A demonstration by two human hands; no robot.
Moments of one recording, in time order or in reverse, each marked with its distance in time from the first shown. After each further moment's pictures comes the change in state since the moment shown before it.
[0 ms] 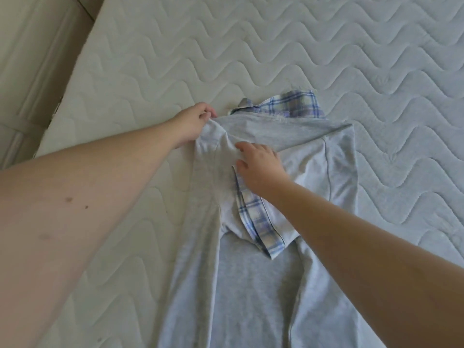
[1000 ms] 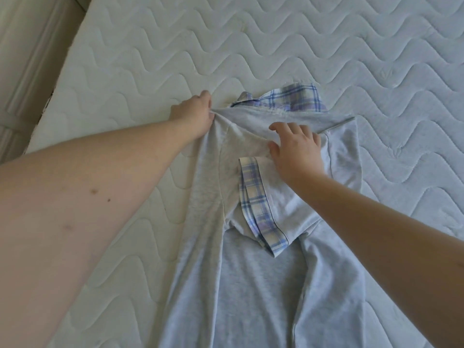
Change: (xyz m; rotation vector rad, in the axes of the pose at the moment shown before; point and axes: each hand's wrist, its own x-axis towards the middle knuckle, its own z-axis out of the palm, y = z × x) left_hand 0.009 0.011 0.010 0.523 0.113 0.055; right_hand -0.006 0.042 -0.021 -0.193 0.312 0.057
